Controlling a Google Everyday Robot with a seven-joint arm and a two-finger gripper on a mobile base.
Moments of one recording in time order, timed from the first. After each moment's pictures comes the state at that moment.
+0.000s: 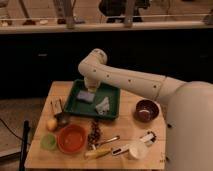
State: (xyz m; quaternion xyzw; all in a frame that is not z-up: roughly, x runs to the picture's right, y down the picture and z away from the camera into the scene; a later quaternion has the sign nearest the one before) arm -0.072 0.009 0.807 -0.21 -0.07 0.02 0.98
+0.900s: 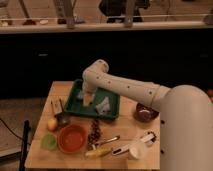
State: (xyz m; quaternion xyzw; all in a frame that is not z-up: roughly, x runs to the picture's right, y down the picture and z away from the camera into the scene) arm -0.109 0.035 0.858 -0.22 -0.14 0.06 0.96
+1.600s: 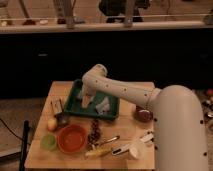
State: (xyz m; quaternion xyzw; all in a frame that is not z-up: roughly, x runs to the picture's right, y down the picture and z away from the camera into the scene) arm -0.118 0.047 0.890 -0.22 -0.14 0.10 0.96
